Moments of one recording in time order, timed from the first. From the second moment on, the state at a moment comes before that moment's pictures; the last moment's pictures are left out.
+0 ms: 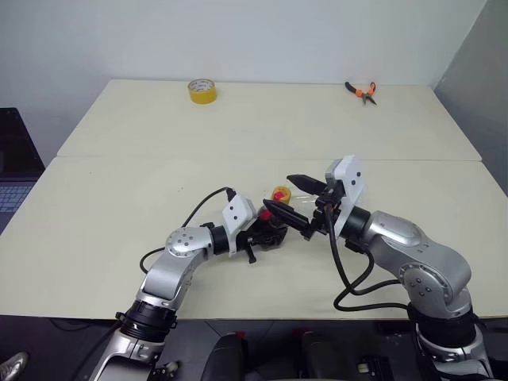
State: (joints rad) left arm -0.32 0.39 -0.19 -0.06 -0.24 0.27 -0.90; right arm -0.40 -0.35 0.11 -0.60 0.65 0.84 0.37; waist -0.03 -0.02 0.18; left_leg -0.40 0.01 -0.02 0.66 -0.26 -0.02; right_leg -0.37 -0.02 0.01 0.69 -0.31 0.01
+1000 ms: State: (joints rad) left arm -0.32 0.40 -0.19 -0.06 -0.24 0.27 -0.89; right arm -0.40 -0.33 0.12 -0.59 0.64 0.83 0.38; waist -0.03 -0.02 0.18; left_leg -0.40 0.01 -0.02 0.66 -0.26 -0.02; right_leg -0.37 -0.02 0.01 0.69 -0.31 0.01
